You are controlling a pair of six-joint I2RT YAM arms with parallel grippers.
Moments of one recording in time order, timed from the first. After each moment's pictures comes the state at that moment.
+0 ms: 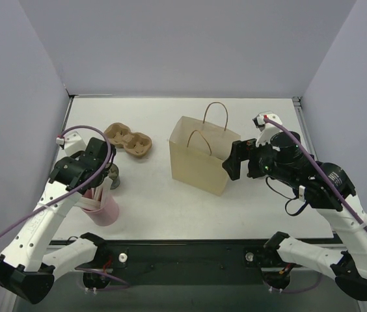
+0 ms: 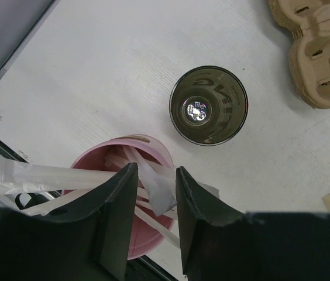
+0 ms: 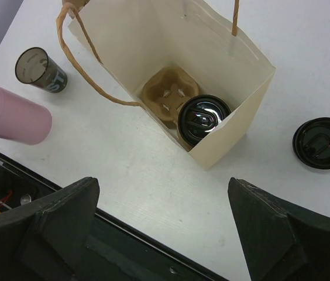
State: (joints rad) left arm -0.44 1.03 1.18 -1.26 -0.72 -0.97; right arm 0.71 0.97 1.43 -1.00 0.14 0.32
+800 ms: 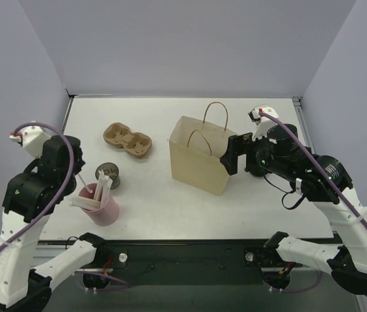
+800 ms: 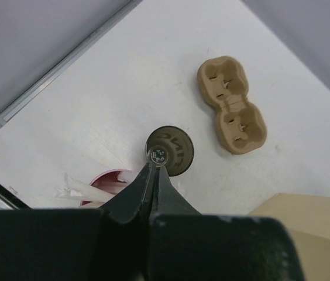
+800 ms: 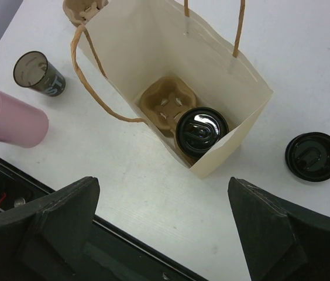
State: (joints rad) left arm -0.41 0.92 1.47 -1.31 -0.78 -0.89; right arm 0.71 1.03 1.50 -1.01 0.14 0.29
